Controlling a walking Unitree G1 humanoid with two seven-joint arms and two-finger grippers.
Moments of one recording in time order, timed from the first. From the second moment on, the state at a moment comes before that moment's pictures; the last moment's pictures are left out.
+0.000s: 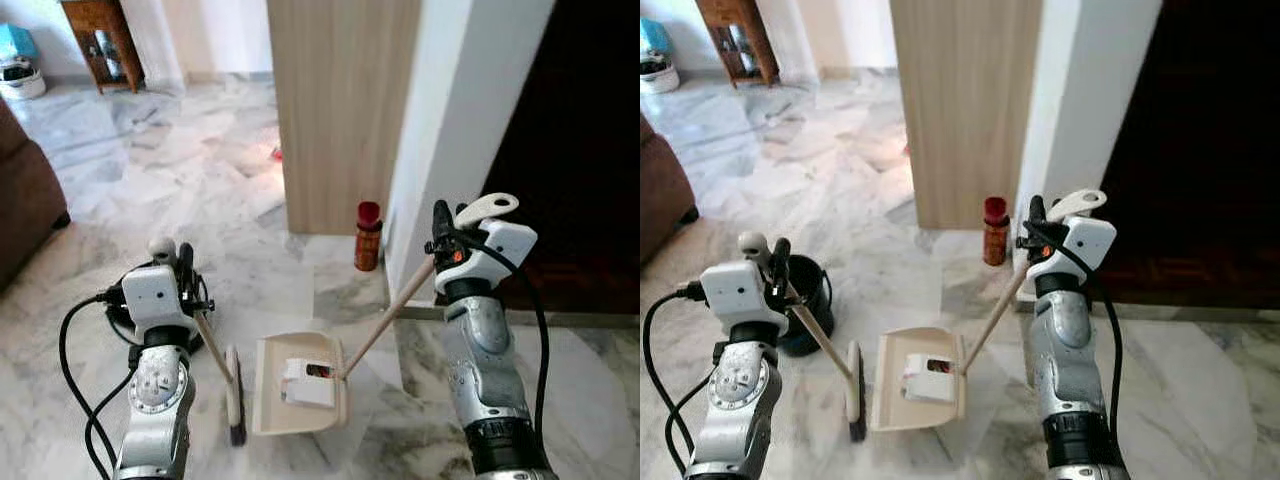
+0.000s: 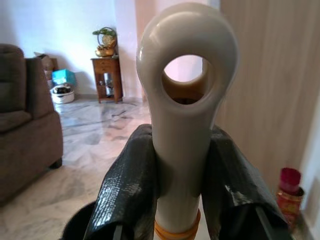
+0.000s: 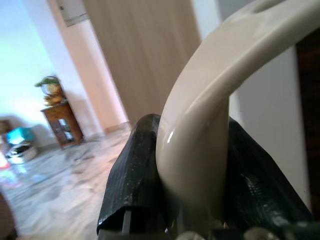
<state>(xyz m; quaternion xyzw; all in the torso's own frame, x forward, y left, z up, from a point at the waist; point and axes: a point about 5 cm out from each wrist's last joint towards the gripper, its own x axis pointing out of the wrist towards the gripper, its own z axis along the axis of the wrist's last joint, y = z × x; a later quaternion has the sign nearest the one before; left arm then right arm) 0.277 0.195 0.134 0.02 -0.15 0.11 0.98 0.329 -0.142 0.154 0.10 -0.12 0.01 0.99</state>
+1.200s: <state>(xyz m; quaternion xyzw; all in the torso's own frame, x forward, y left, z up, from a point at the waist) 0.276 0.188 0.131 0.03 -0.14 0.09 0.98 0.330 -0.146 0.146 0.13 -0.10 0.01 0.99</state>
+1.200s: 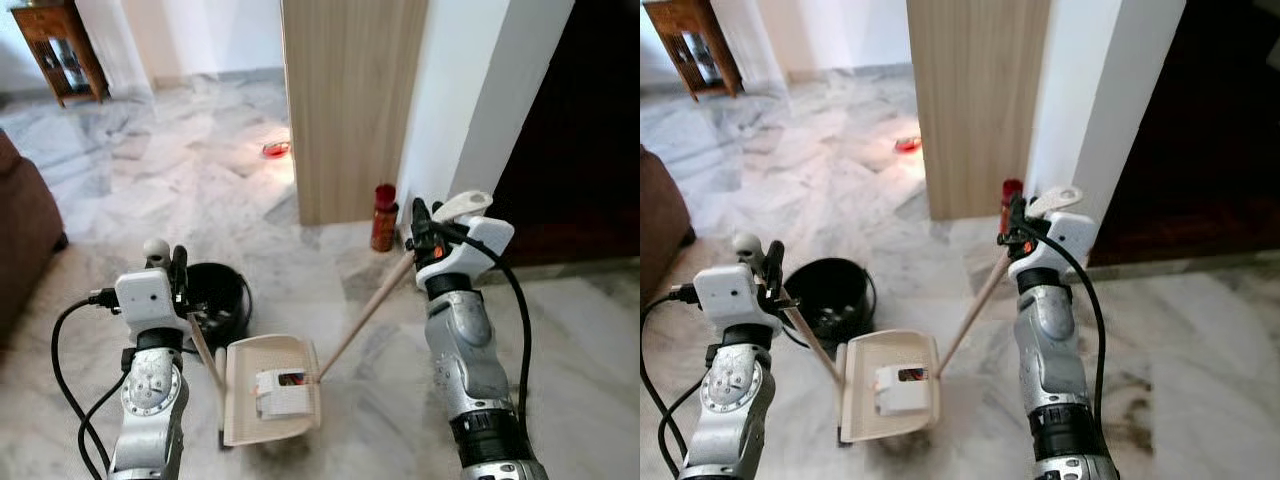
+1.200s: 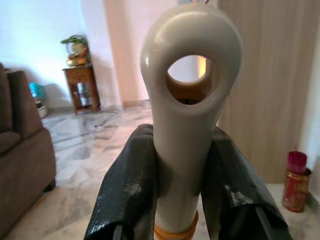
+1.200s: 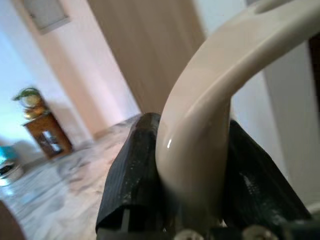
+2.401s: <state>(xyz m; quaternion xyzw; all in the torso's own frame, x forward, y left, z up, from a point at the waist) 0.274 0.190 0.132 0.01 -0.14 0.10 0.98 0.336 -0.140 0.178 0.11 -0.15 0.01 0.98</state>
